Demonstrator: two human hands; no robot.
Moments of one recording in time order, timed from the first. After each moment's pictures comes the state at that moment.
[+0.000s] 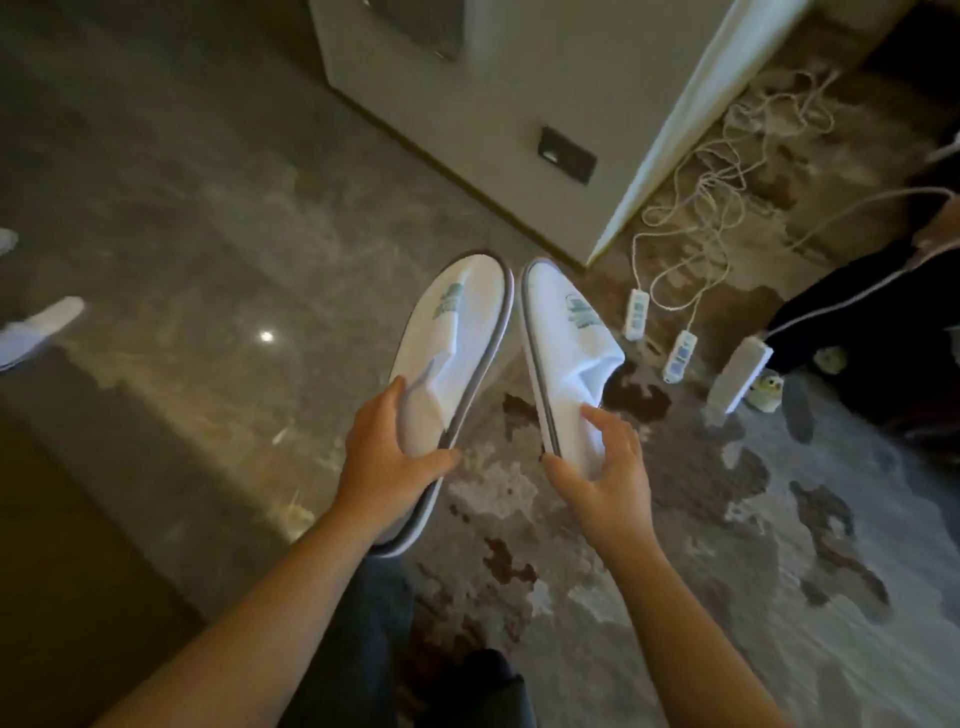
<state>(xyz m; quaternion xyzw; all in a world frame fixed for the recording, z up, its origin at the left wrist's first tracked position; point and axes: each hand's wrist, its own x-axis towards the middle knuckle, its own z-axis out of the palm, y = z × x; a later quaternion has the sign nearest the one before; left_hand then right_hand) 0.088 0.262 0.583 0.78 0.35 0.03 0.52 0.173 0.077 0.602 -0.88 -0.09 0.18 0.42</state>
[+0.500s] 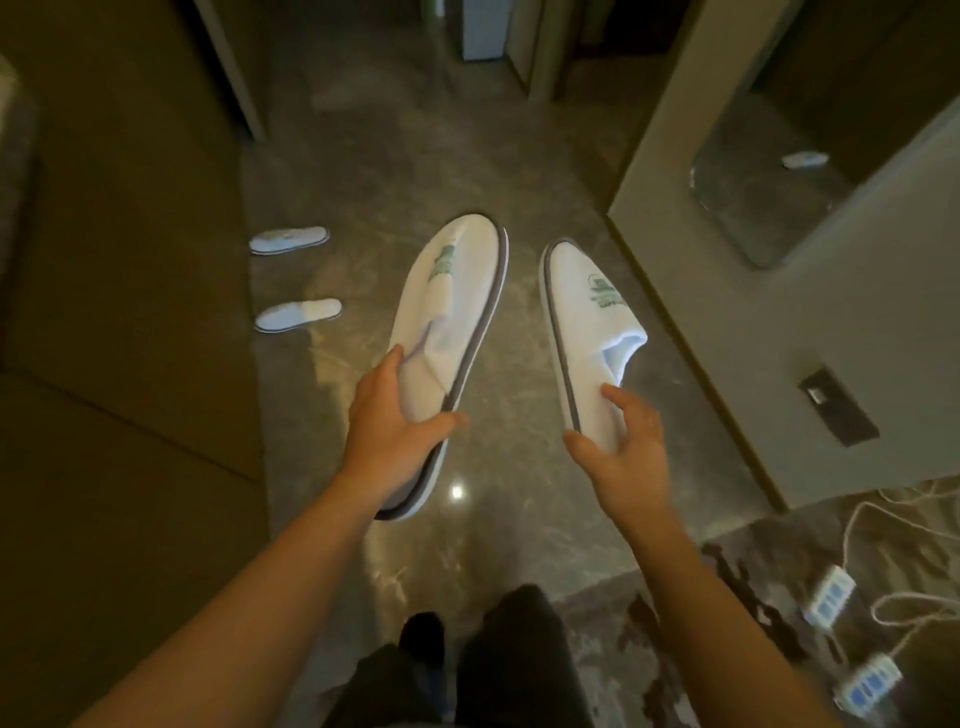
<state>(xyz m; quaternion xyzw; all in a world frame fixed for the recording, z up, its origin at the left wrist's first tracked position) 0.040 0.588 0.649 0.65 0.55 0.24 0.47 0.218 0.468 0.659 -0.80 -0.35 0.24 0.41</state>
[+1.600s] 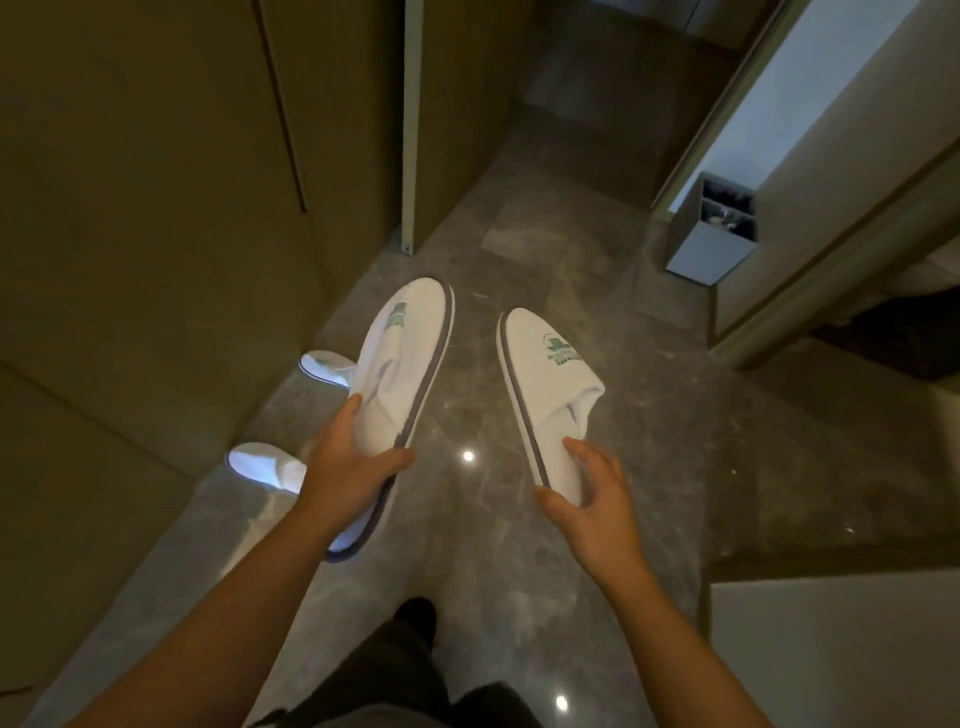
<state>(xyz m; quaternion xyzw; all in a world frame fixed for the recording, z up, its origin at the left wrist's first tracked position) 0.277 1.226 0.650 0.38 0.73 0.41 0.40 0.506 1.239 0.665 -0.62 -0.61 0.40 0.29</state>
